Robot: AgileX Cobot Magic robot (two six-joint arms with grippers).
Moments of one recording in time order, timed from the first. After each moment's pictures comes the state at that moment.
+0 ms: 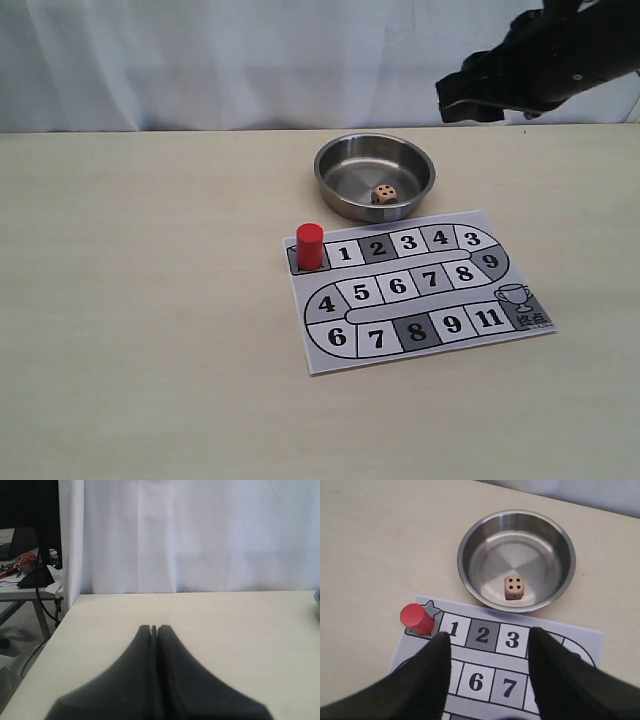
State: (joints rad) left arm 0.02 0.00 0.01 0.09 0.15 -0.05; right arm 0.22 1.56 -1.32 0.29 0.69 -0.33
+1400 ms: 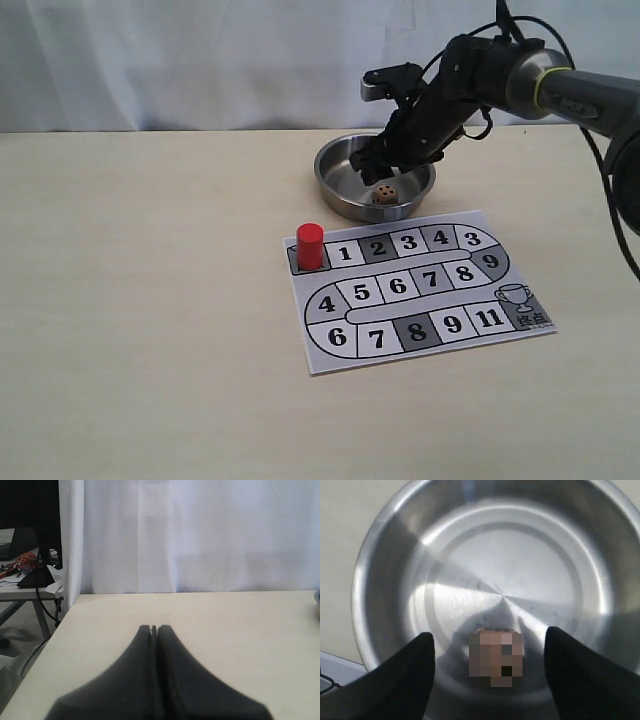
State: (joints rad) left arm 0.02 0.00 0.01 0.09 0.15 -0.05; right arm 0.23 2.39 -2.02 0.19 0.81 -0.30
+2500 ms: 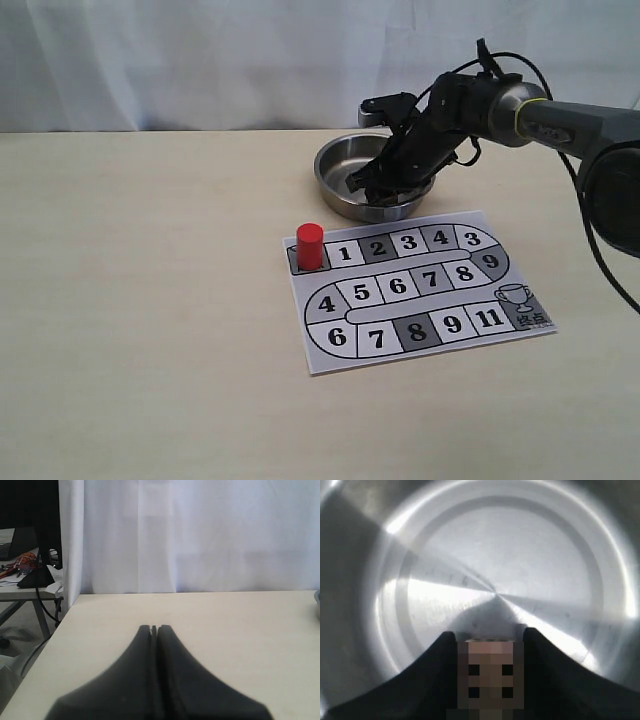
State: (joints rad) left arm 0.02 0.00 0.01 0.09 0.15 -0.05; right arm 0.23 2.47 -2.02 0.19 0.74 -0.27
